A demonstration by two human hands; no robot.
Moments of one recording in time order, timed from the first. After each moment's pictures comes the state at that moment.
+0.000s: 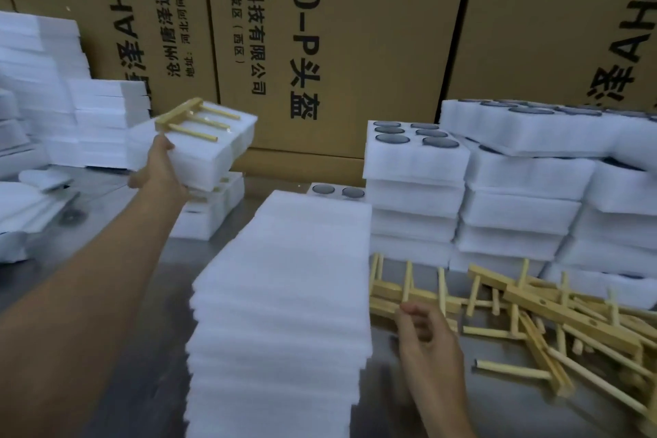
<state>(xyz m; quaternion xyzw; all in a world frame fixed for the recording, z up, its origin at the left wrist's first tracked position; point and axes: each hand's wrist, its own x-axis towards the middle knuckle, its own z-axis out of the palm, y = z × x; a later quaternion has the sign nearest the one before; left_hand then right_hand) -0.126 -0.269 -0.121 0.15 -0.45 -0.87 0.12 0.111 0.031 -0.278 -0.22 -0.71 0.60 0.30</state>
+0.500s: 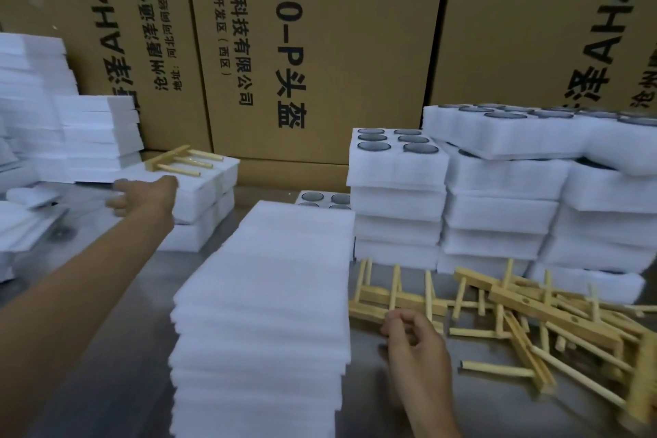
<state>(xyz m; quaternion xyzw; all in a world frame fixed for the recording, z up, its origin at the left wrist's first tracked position) -0.120 -0.258 -0.138 0.30 -0.74 -0.57 0.18 0.112 0.032 -0.277 -0.24 -0.71 0.61 0.28</state>
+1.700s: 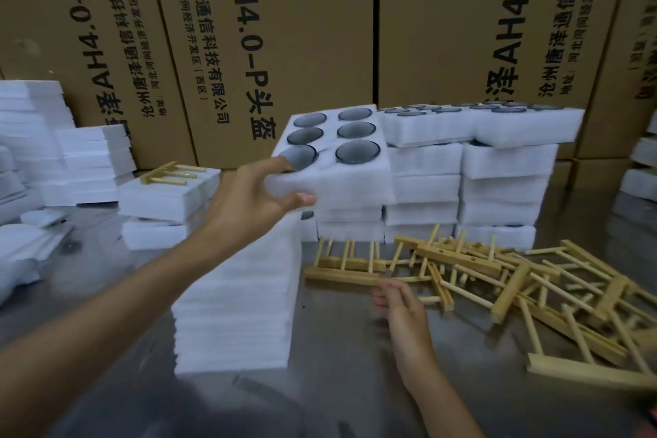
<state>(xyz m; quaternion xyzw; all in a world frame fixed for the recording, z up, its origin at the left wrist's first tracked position) 0.145 -0.122 -0.076 -0.27 -0.86 -0.38 0.21 0.187 0.075 -0.270 -0.19 -0.61 0.72 0.27</state>
